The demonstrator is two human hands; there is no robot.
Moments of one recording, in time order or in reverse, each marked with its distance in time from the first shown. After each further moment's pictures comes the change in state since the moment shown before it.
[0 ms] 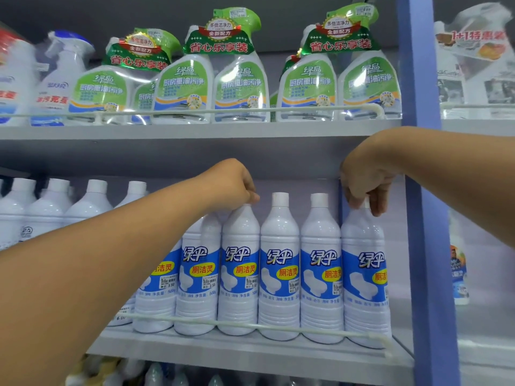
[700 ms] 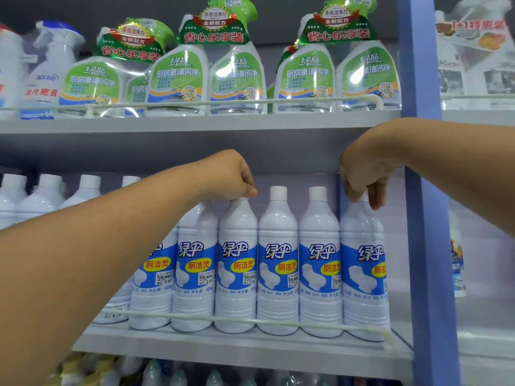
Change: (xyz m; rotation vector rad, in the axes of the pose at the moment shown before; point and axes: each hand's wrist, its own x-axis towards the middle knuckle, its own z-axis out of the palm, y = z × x) left_hand 0.001 0.003 -0.009 0.082 -0.061 0.055; right_hand -0.001 0.000 0.000 -0.010 0.015 0.011
